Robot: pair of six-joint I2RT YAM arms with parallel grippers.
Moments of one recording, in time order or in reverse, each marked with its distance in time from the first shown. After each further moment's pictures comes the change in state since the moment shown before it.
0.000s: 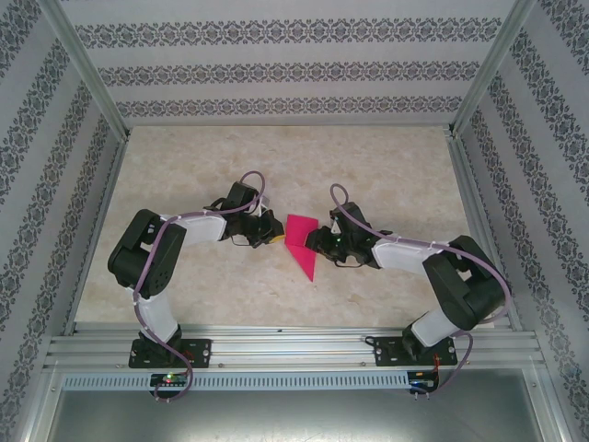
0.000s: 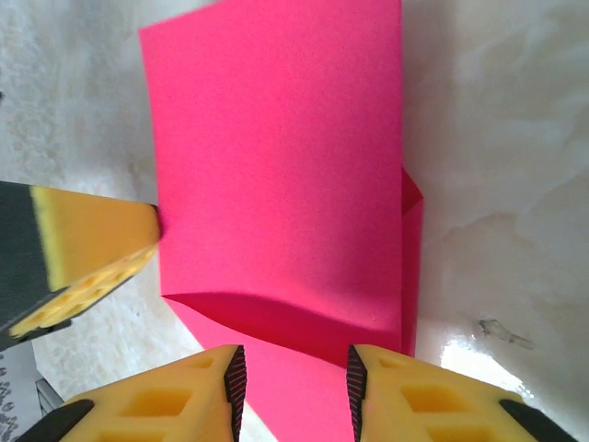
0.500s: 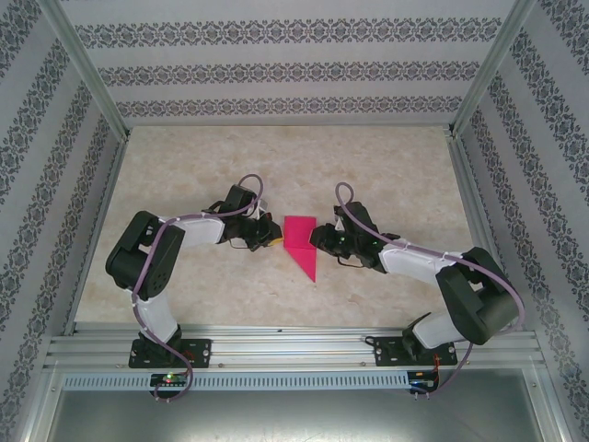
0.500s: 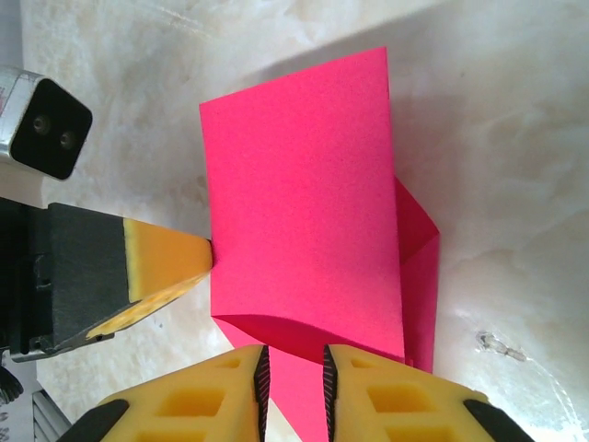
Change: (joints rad) left arm 0.002 -0.020 -0.039 0.012 0.002 -0.008; right arm -0.001 -0.078 -0.023 0.027 0.044 -0.046
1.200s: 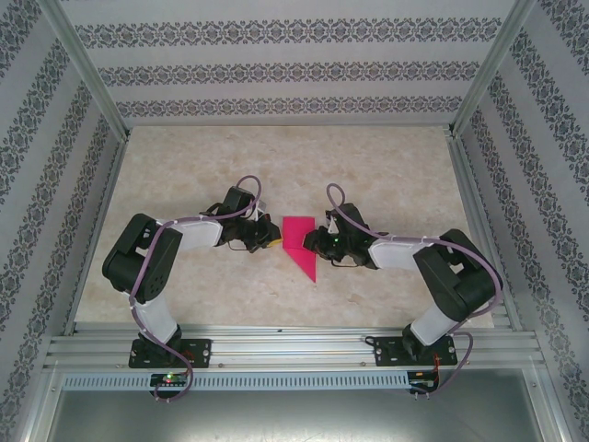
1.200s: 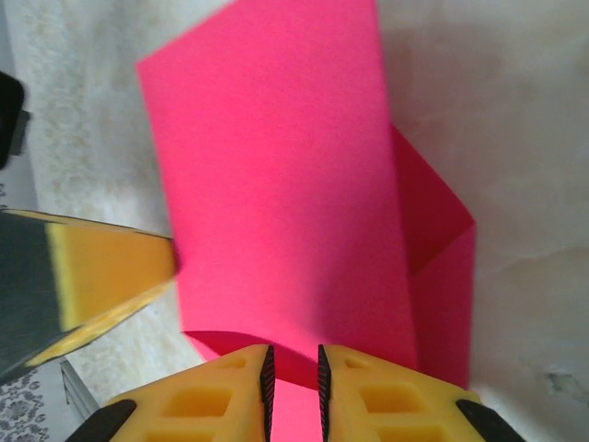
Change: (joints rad) left arm 0.000 -0.025 -0.031 0.018 -0.003 -0.007; right arm 0.000 0.174 0.008 0.120 -0.114 0.058
